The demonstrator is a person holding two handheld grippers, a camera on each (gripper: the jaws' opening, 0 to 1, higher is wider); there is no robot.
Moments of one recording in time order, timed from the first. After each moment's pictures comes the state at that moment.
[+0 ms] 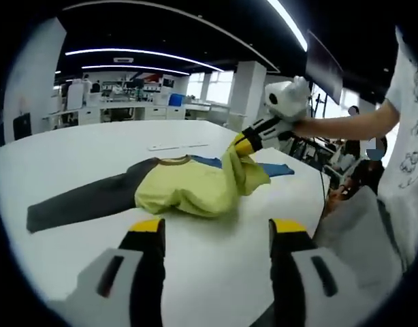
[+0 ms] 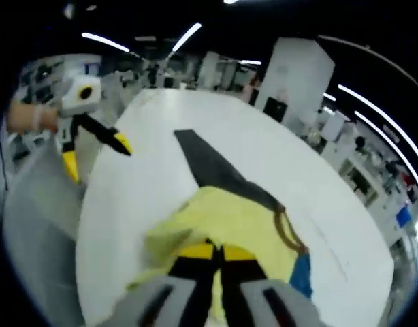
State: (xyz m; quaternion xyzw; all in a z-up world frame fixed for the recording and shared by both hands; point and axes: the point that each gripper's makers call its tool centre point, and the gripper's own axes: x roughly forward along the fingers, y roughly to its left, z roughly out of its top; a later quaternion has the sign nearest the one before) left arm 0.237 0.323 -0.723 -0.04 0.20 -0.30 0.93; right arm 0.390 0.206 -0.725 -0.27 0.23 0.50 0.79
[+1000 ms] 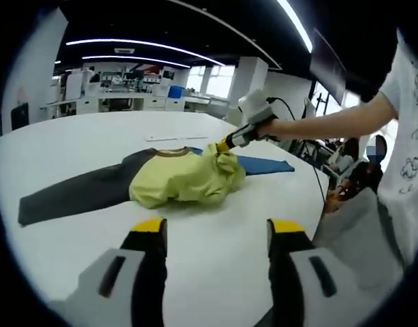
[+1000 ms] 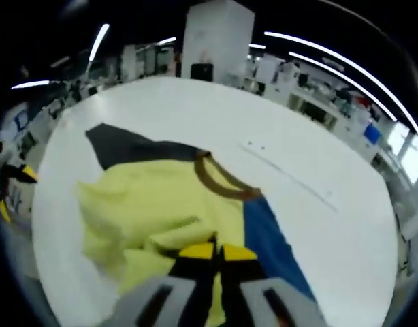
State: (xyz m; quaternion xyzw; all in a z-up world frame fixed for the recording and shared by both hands) left arm 0.249 0.319 -0.741 -0.06 0.22 -0.31 0.92; right arm 0.488 0.145 -0.801 -0.21 0.36 0.34 0.84
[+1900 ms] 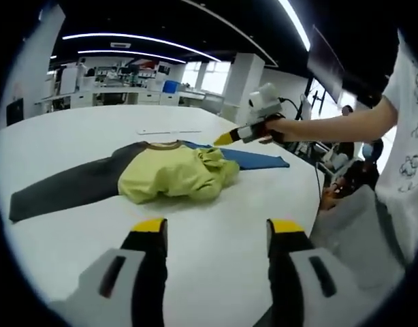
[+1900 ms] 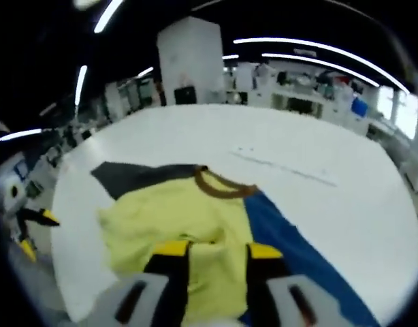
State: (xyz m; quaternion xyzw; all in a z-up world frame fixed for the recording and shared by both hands) left arm 0.246 0.303 -0.750 -0.06 0.24 -0.33 0.91; right arm 0.457 0.135 -0.774 -0.04 0.33 0.33 0.88
